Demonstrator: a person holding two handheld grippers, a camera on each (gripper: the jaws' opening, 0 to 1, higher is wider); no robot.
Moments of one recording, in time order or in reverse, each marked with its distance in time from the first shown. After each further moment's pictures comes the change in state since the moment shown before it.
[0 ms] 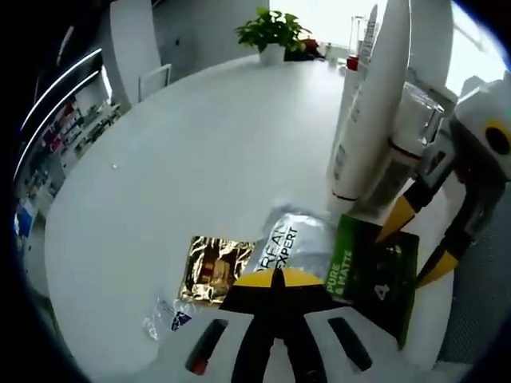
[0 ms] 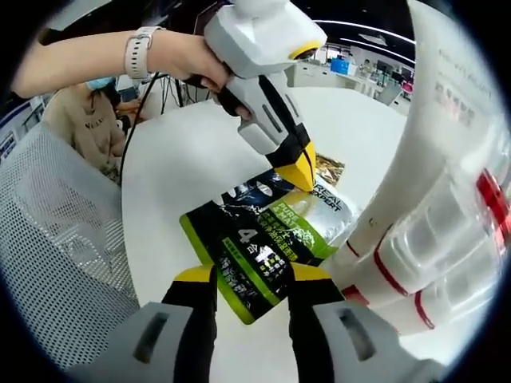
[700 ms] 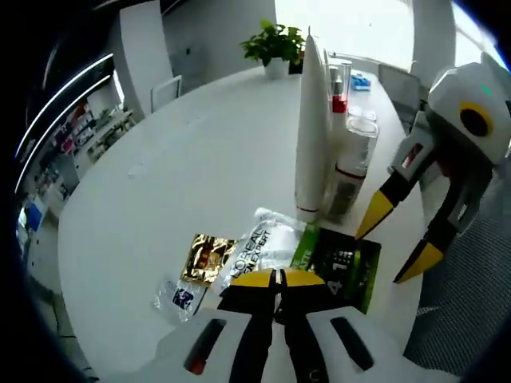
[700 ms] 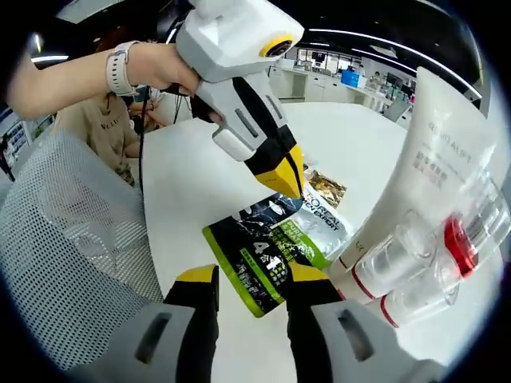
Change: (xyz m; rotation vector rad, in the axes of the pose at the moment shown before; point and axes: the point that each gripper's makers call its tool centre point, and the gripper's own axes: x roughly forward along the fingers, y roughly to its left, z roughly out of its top) left arm -0.053 -0.030 0.007 -0.014 -0.057 0.071; right arm -0.039 0.016 0.024 -0.058 -0.050 0.032
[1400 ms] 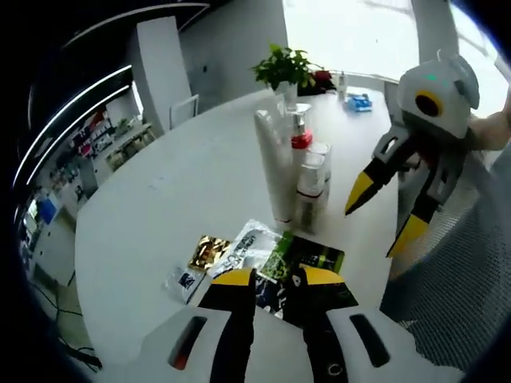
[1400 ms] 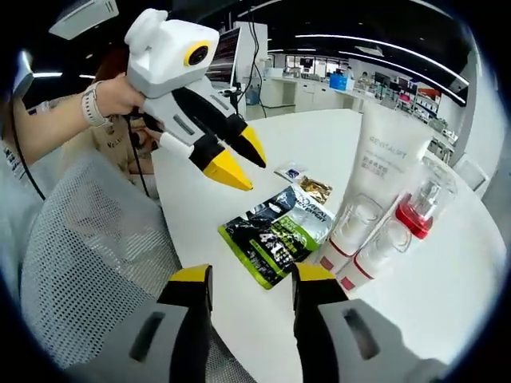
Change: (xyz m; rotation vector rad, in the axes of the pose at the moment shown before) left arm -0.057 -0.031 0.008 -0.041 -0.107 0.091; right arm -0.053 0.007 -0.001 0.076 -0.052 -0.036
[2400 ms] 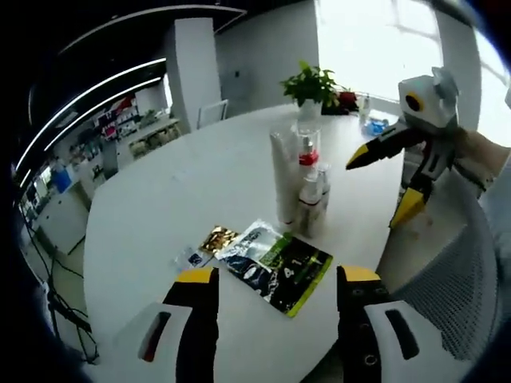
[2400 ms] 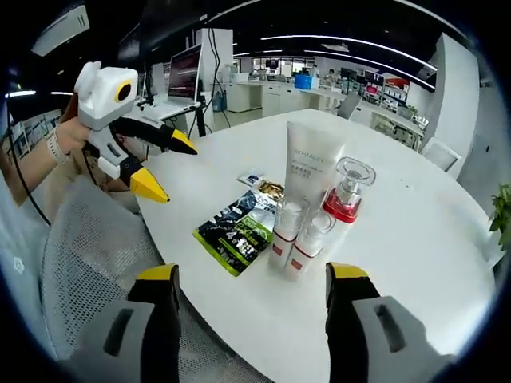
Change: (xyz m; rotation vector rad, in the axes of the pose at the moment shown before) left arm -0.042 -0.007 0.000 -0.140 -0.070 0.089; right arm -0.044 -0.035 0.004 0.102 -0.008 -0.144
